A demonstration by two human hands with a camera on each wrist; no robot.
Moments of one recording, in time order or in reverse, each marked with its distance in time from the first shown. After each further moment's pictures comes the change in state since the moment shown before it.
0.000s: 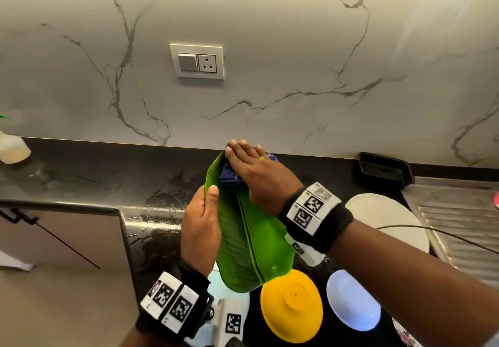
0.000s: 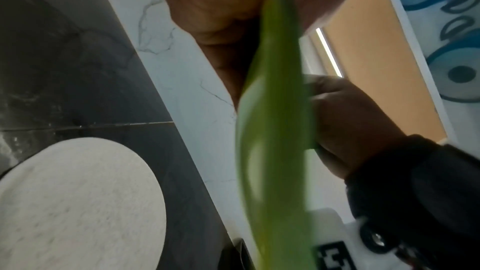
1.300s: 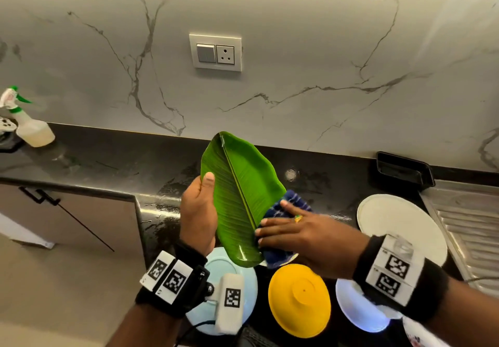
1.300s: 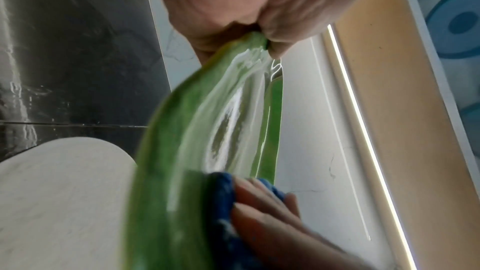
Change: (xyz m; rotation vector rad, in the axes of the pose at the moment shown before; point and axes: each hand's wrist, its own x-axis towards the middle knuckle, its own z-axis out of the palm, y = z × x) left_hand 0.015 -0.001 -0.016 -0.267 0.158 -0.272; right_hand -0.095 0.031 0.042 0.106 -0.158 -0.511
